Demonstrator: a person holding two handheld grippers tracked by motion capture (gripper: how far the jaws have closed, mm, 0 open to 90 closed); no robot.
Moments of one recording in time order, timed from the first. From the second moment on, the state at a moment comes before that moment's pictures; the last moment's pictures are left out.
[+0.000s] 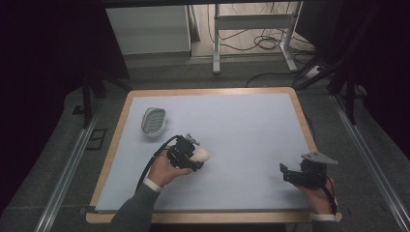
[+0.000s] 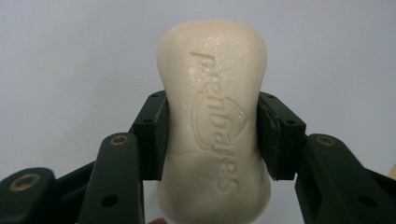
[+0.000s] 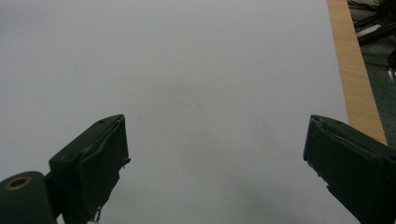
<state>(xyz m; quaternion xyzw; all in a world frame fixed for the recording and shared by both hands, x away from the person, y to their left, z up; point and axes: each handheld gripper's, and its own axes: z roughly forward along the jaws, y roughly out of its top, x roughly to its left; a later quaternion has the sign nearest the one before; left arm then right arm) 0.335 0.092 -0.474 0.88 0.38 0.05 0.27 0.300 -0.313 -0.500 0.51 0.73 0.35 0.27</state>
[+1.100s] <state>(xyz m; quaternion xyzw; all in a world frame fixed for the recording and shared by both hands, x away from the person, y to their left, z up) 0.354 0.120 -0.462 0.87 0.41 0.07 0.28 0.301 -0.315 -0.502 0.52 0.73 0.35 0.27</state>
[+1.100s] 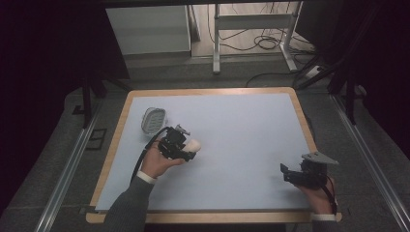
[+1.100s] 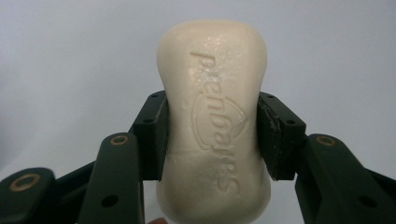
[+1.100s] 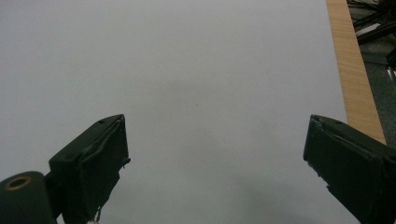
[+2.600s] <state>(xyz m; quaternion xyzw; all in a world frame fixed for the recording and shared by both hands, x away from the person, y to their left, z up) 0.374 0.150 -0.442 0.85 0.43 0.10 0.27 0.302 -0.319 -0.503 0.52 0.73 0.34 0.27</state>
